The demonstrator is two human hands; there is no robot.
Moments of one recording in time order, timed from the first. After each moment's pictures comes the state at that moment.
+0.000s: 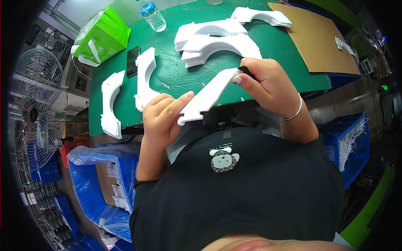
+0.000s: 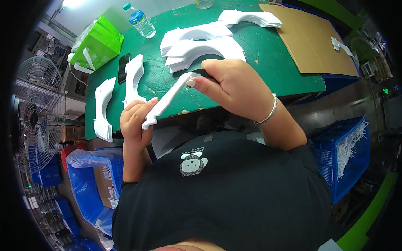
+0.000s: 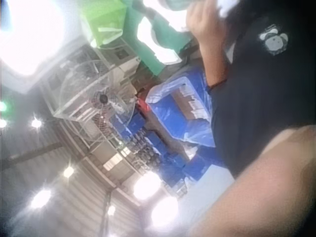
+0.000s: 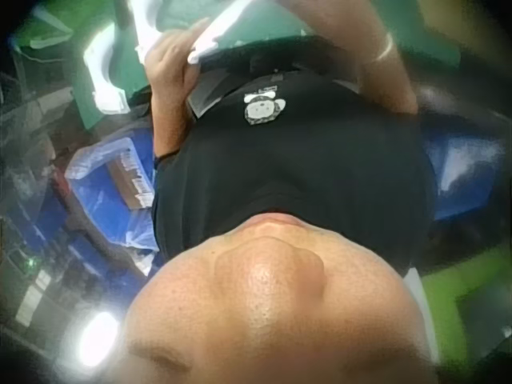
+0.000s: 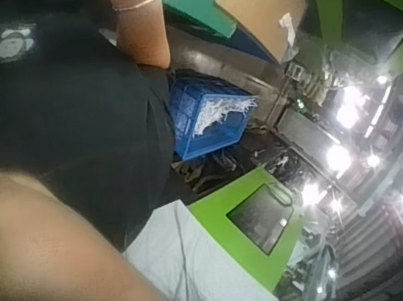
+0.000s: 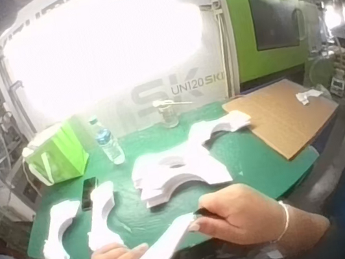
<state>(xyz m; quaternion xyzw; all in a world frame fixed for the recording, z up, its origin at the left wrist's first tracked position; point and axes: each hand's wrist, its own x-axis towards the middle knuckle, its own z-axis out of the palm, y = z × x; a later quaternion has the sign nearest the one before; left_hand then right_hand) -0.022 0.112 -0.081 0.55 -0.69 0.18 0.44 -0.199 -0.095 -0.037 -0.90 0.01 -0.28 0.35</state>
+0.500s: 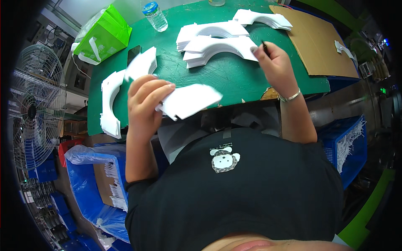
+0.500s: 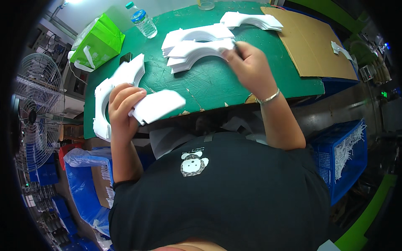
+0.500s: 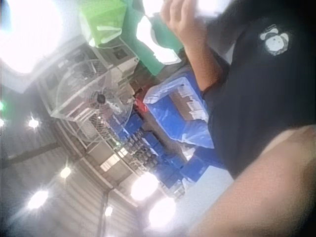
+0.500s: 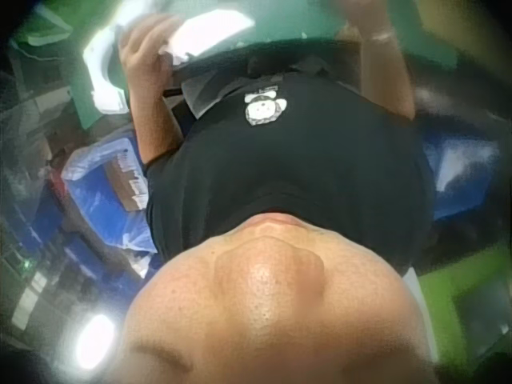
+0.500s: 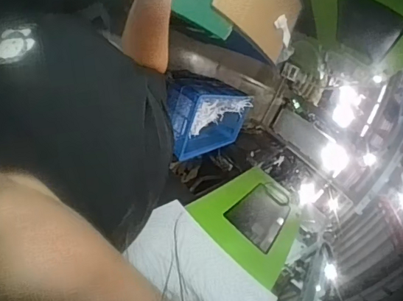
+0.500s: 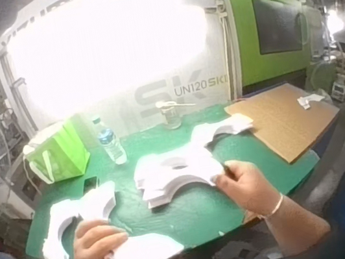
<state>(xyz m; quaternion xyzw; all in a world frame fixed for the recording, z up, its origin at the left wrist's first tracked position) 0.012 0.126 -0.063 0.61 -0.67 0.23 0.34 -0.185 -0.137 -0.074 -0.79 0.19 -0.33 0.48</state>
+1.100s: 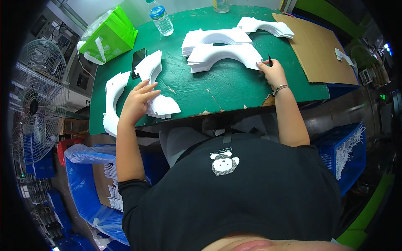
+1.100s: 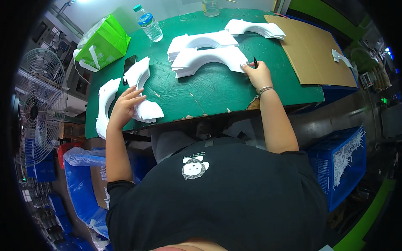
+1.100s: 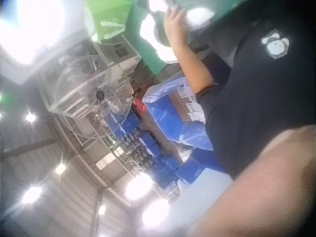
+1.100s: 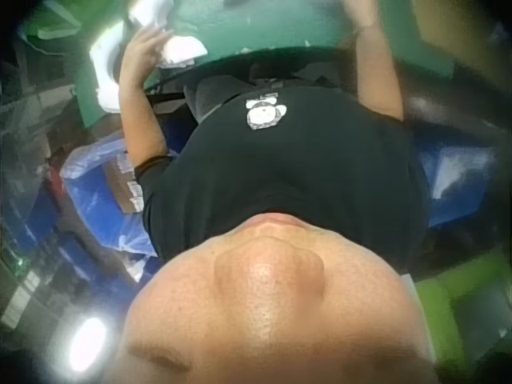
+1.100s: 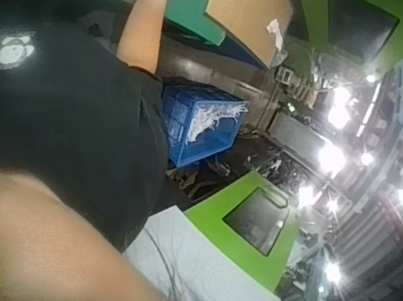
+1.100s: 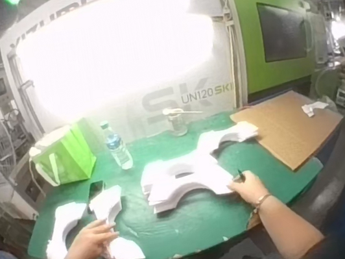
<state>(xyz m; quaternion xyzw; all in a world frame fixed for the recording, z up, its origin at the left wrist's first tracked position) 0.114 0.162 -0.131 0.76 -0.63 0.05 0.16 -0.172 -0.219 -0.182 -0.74 0.46 -0.27 0.41</state>
